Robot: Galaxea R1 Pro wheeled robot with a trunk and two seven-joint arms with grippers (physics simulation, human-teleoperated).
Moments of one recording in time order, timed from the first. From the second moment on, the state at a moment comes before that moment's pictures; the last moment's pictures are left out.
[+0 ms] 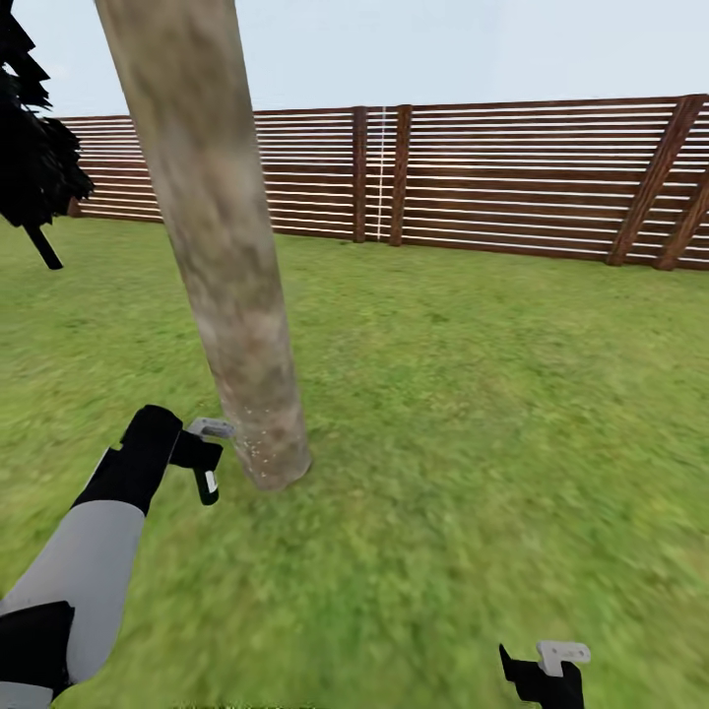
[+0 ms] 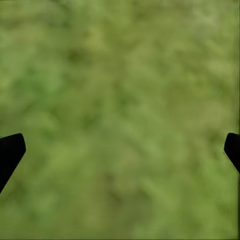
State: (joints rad) left arm -0.95 0.11 0.18 -0.86 -0.72 1.00 -0.73; right arm -0.42 -0.11 -0.53 -0.15 0.41 -0.43 0.10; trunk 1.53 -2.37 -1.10
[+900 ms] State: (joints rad) left arm -0.95 0.11 0.18 -0.86 -0.73 1.00 -0.73; right arm -0.42 -0.11 -0.53 -0.15 0.41 -0.43 0.10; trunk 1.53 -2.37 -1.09
